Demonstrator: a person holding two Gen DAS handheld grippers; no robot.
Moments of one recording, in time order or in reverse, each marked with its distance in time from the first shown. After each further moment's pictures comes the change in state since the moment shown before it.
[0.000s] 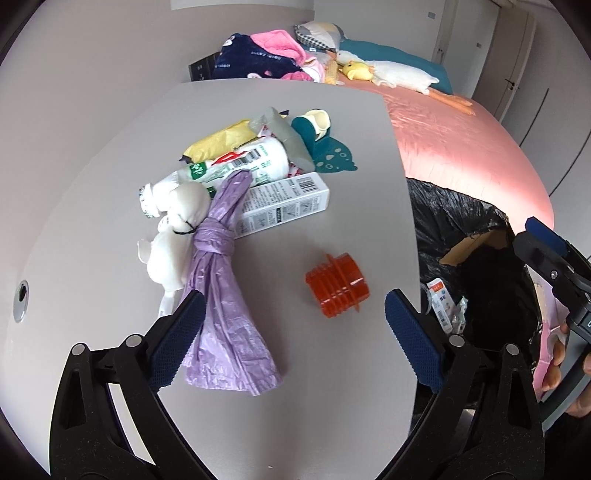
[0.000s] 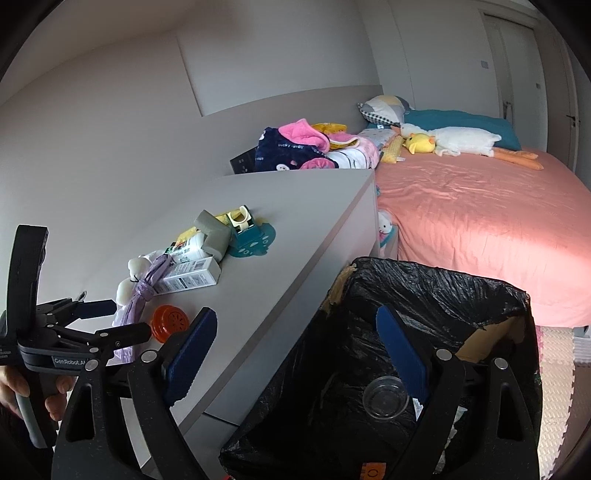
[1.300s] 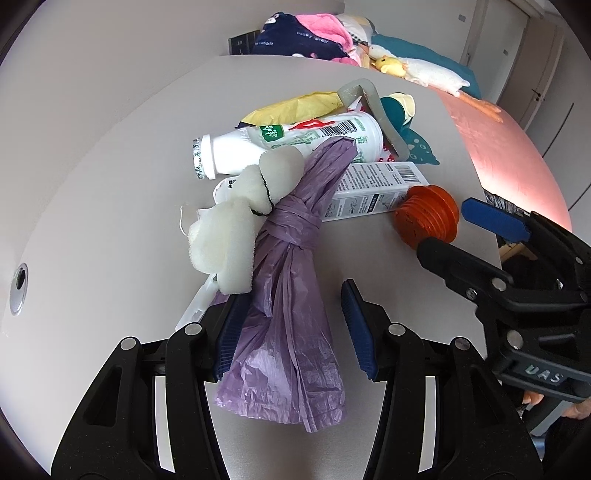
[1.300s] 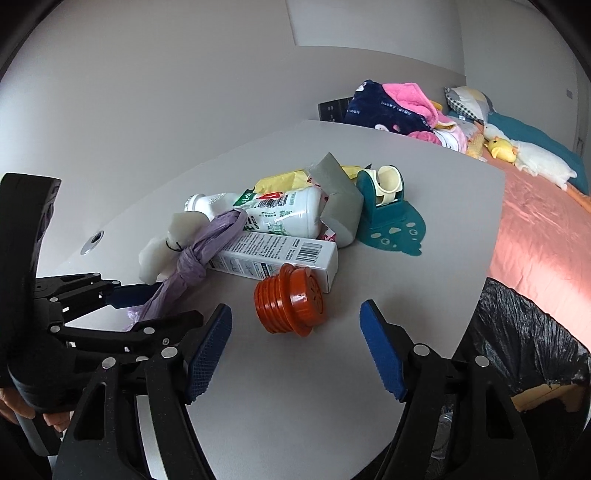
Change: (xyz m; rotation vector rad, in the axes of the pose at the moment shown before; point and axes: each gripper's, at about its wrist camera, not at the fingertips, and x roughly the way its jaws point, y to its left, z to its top) left arm 0.039 0.058 -0.003 -0.057 0.034 0.048; right arm 0.120 0.115 0.009 -0.252 0.187 0.108
